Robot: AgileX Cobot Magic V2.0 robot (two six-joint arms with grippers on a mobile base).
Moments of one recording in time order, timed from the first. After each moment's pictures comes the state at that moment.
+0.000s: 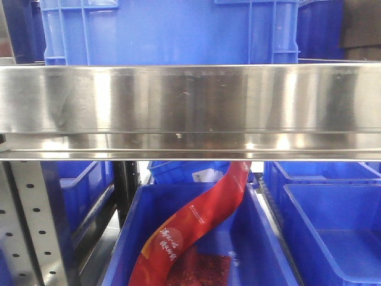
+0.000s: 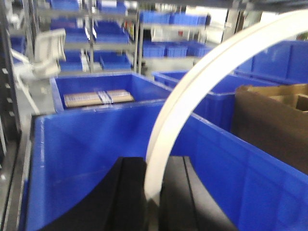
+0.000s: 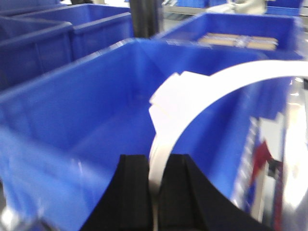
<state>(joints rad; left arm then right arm) -0.43 1.32 -1.36 0.07 0.22 -0.13 0.34 1.24 -1.32 0.13 0.42 -0.01</state>
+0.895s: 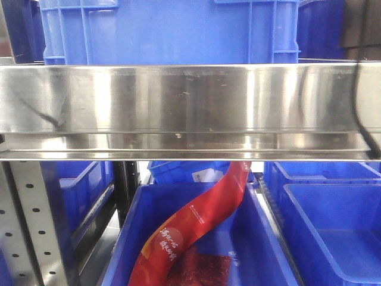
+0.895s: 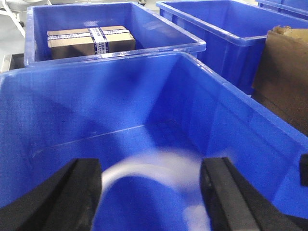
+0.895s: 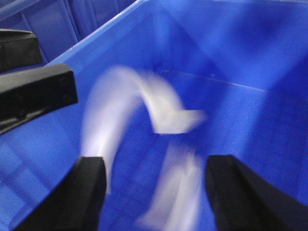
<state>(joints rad) -0.43 1.75 -1.87 0.06 0.54 -0.13 0.35 1.72 -1.83 0.25 0.70 -0.01</state>
